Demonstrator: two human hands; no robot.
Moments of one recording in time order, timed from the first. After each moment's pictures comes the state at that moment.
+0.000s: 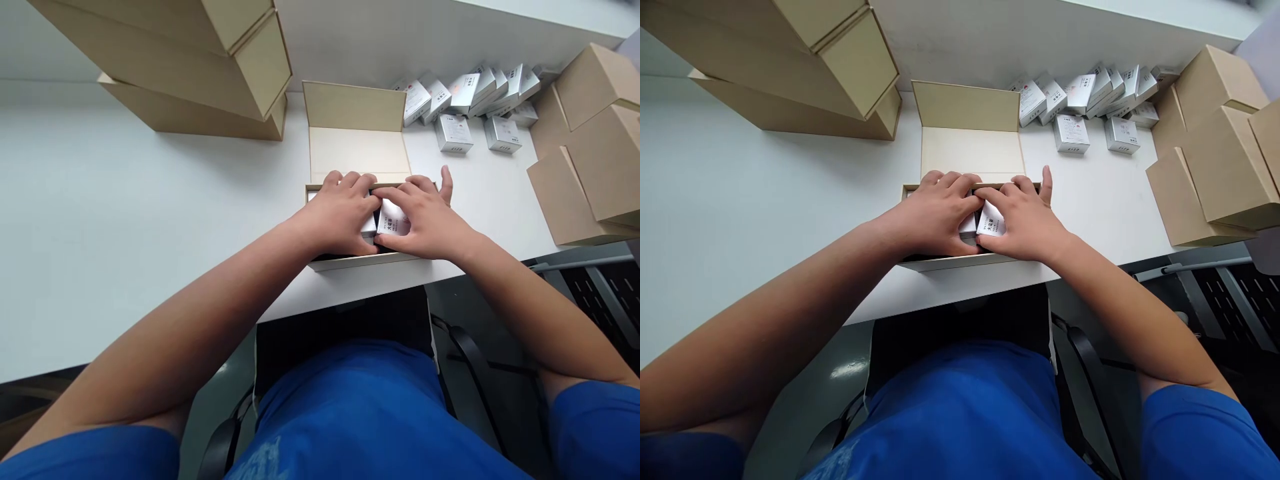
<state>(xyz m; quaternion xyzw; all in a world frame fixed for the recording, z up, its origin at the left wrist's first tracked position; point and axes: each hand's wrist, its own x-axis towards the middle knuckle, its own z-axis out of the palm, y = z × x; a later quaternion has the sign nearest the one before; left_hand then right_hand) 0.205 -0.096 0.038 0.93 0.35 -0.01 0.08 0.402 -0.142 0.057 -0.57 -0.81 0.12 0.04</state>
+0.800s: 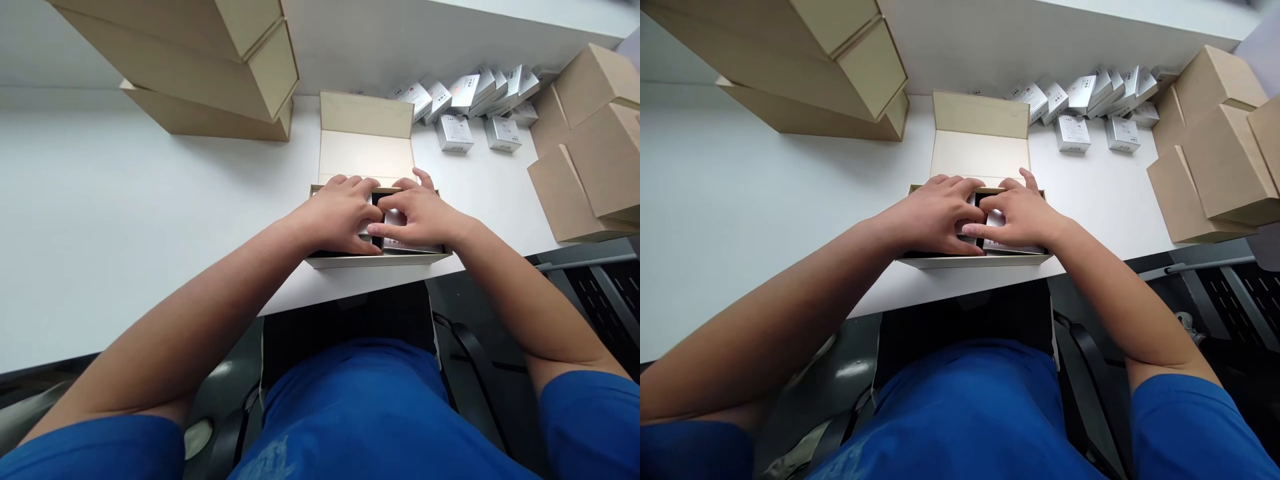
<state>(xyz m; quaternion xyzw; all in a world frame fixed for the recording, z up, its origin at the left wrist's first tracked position) 0.191 -0.096 0.042 0.95 0.30 0.01 0.12 0.403 -0.122 0.055 -0.47 -0.85 0.21 0.05</state>
